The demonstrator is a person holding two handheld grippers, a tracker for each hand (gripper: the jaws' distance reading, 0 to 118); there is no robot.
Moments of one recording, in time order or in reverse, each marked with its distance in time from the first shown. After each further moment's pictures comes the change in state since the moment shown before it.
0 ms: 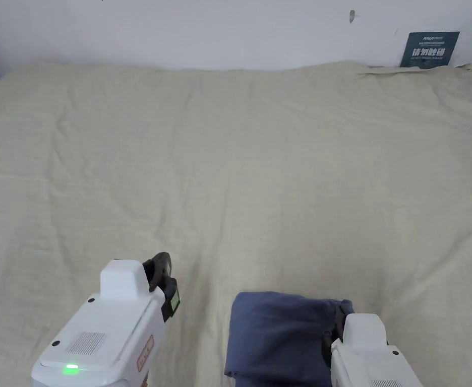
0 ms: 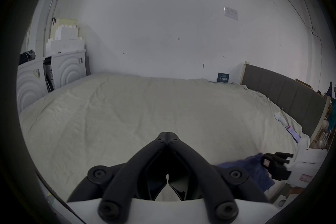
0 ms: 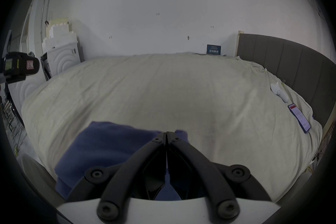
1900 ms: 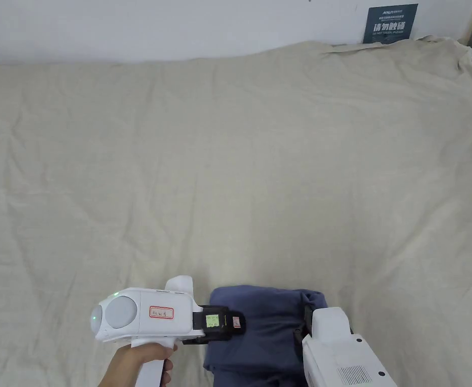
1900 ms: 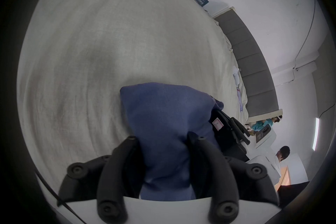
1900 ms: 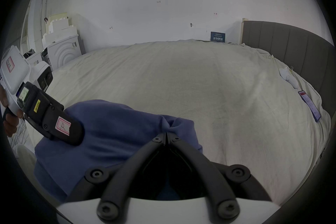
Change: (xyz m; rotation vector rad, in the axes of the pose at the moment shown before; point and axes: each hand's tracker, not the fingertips) left arm 0.019 -0.060 -0.138 -0.846 -0.568 0.353; right arm 0.012 -0.026 -0.024 -0.050 0.048 -0.015
